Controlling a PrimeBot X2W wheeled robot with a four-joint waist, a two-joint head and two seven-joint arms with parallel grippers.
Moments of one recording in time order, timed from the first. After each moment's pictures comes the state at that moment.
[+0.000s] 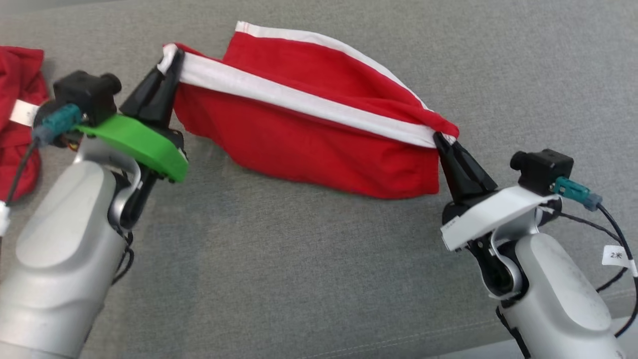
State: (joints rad) left arm -0.76 0.37 -0.51 0.46 -0.63 -0.13 -0.16; right arm -0.37 -0.17 0.27 0.20 0.55 0.13 -0.08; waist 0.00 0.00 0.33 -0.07
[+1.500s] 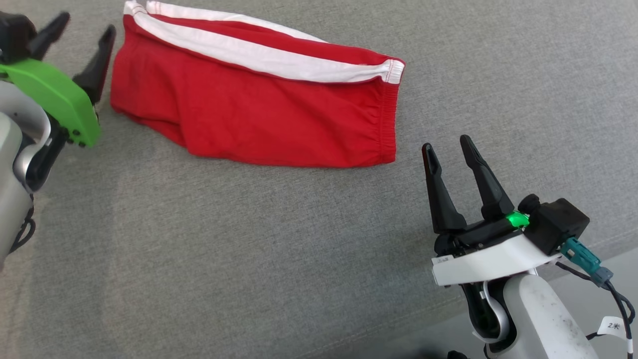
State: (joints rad) left arm -1.11 0.61 -0.97 0.75 -0.94 -0.13 -0.14; right arm -0.20 -0.06 0.24 -0.01 0.37 0.13 -0.26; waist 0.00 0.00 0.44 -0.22
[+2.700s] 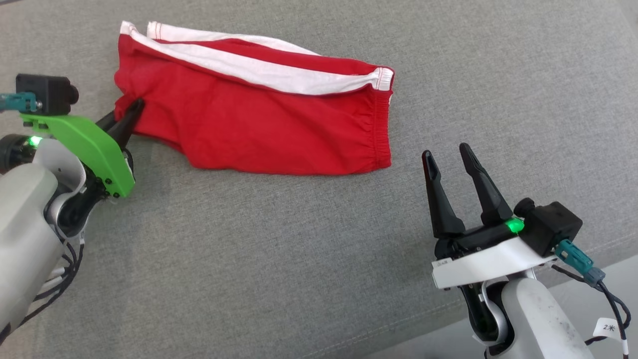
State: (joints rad) left arm -1.02 0.63 -1.15 0.66 -1.32 -0.13 -0.04; right arm -0.20 -0.05 0.23 0.04 0.35 0.13 -0.26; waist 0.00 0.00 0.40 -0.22
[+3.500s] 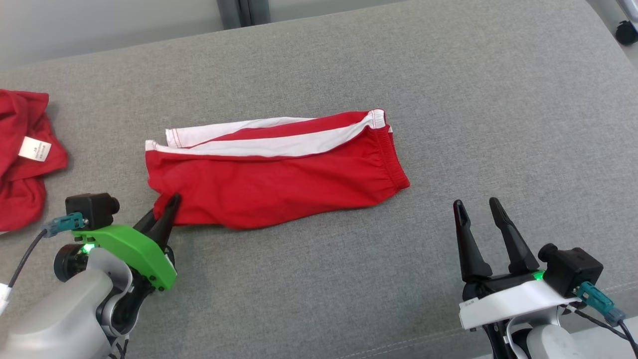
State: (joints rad) left arm -0.67 0.62 -1.12 0.52 -1.36 -0.04 -0.25; right arm -0.01 -0.05 0.13 0.02 0.35 0.13 -0.23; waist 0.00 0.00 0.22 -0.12
